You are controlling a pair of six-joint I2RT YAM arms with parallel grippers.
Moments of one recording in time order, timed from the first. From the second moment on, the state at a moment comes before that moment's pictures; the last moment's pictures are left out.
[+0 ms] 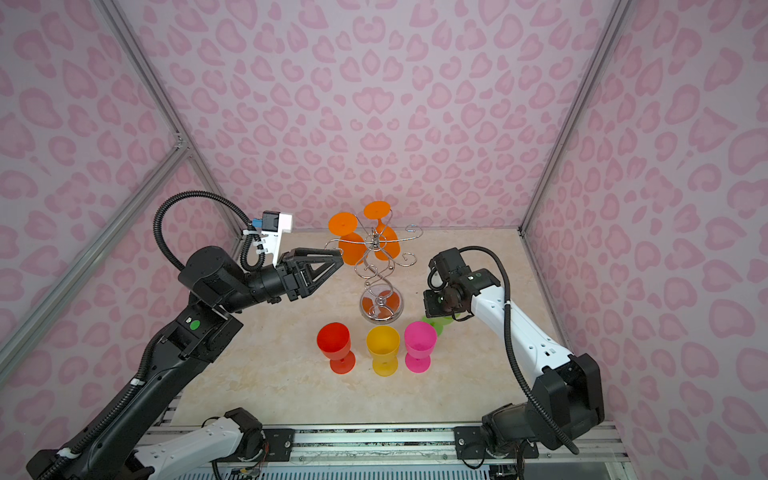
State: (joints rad) left arm -0.56 1.03 1.22 -0.06 0.65 -0.70; right arm 0.40 1.43 1.21 -0.93 -0.12 0.25
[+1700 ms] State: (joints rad) left arm -0.15 1.27 1.23 0.00 0.66 -0.87; right arm 0.16 0.93 1.20 -0.86 -0.30 0.33
